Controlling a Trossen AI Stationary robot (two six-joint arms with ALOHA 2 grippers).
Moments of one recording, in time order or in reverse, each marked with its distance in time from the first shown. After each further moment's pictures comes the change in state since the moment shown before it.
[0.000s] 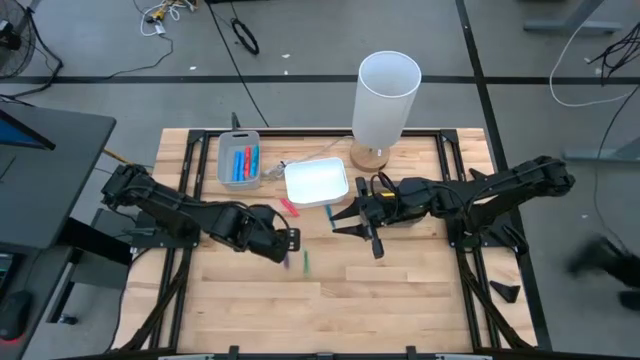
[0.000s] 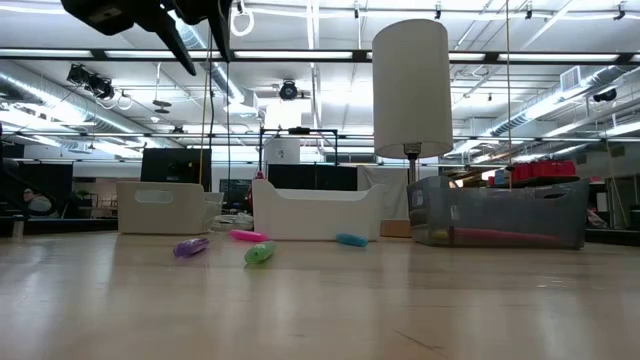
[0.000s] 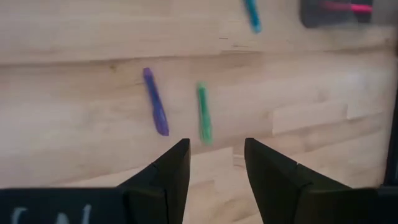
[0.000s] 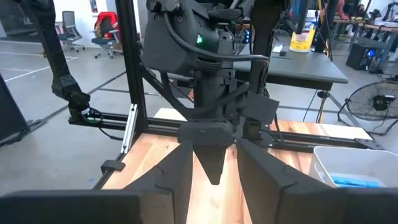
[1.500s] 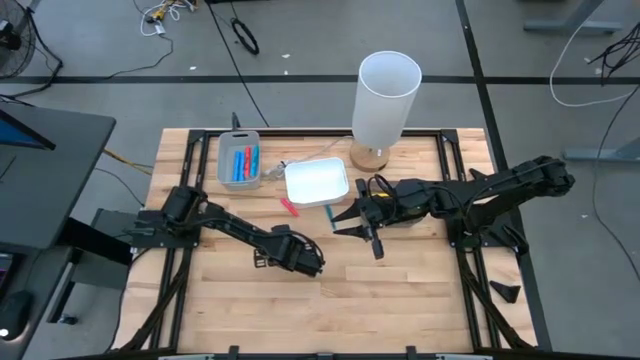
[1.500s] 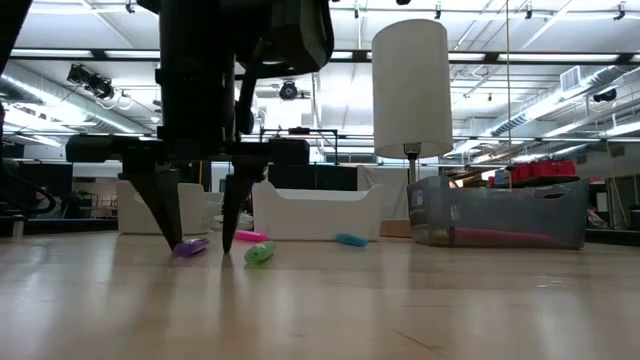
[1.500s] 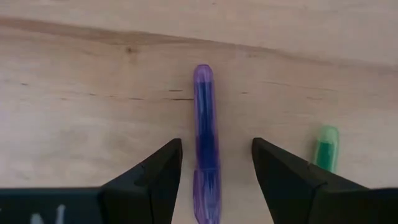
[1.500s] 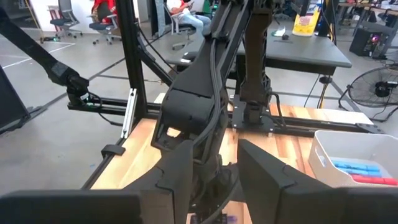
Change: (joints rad) left arm 0.049 0.485 -0.011 0.104 0.067 -0.167; right arm 0.000 0.000 -0.001 -0.060 -0.002 0.002
